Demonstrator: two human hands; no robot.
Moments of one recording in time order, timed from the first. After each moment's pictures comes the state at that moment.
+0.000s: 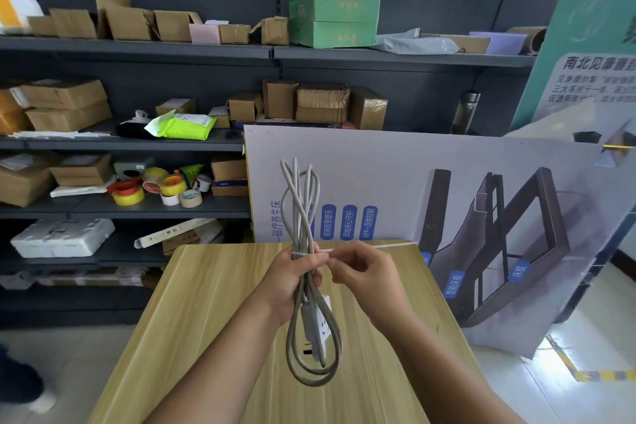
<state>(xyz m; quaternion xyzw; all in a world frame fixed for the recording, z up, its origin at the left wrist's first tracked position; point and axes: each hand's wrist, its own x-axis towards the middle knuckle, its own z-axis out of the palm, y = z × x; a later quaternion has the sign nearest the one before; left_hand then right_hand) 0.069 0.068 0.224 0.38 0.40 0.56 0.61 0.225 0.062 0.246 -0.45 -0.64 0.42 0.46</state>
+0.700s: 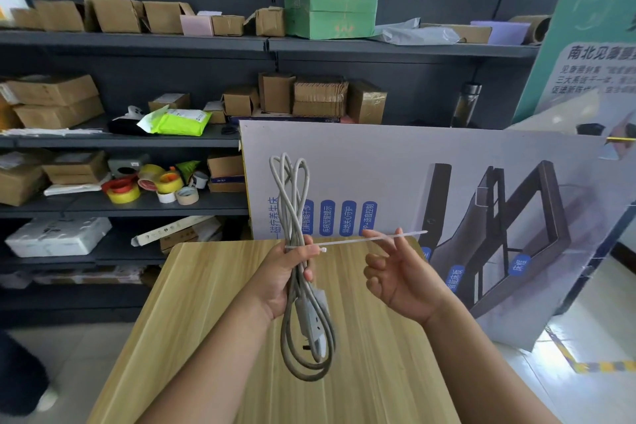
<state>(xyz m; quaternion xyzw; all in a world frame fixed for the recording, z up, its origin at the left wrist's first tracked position) 0.056 0.090 0.213 0.34 0.36 0.54 0.68 0.281 0.118 0.214 -0.21 -0.28 0.84 0.41</state>
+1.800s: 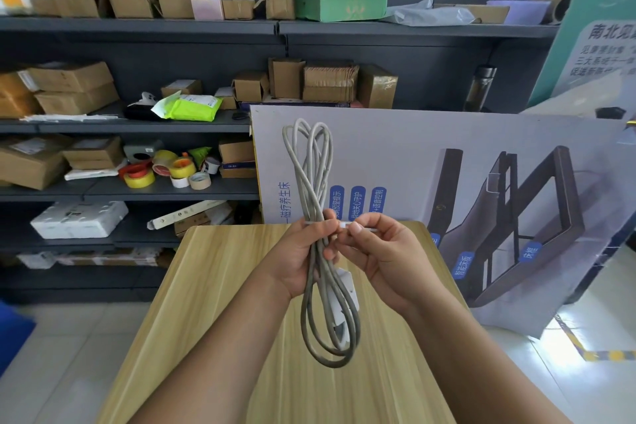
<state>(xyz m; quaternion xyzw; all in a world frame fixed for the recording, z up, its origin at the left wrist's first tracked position) 0.071 0.067 0.243 0.34 0.25 0.53 0.74 0.229 0.049 0.275 -0.27 -0.40 0.72 0.50</state>
